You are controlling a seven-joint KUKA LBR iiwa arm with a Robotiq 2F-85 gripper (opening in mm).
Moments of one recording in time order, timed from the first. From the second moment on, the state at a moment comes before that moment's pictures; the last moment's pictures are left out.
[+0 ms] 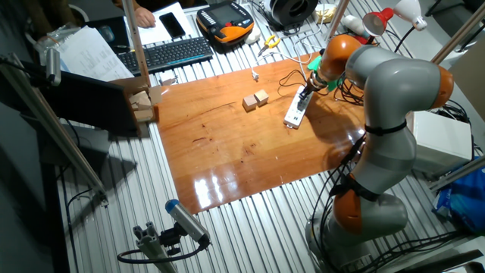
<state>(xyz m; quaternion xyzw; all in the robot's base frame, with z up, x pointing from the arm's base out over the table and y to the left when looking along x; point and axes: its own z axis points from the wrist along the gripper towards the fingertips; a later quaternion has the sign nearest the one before) 0.605 -0.142 0.049 -0.22 0.97 0.00 0.11</state>
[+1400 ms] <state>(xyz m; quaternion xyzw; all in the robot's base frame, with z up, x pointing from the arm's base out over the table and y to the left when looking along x) 0.612 -0.136 0.076 -0.22 0.97 0.01 0.09</state>
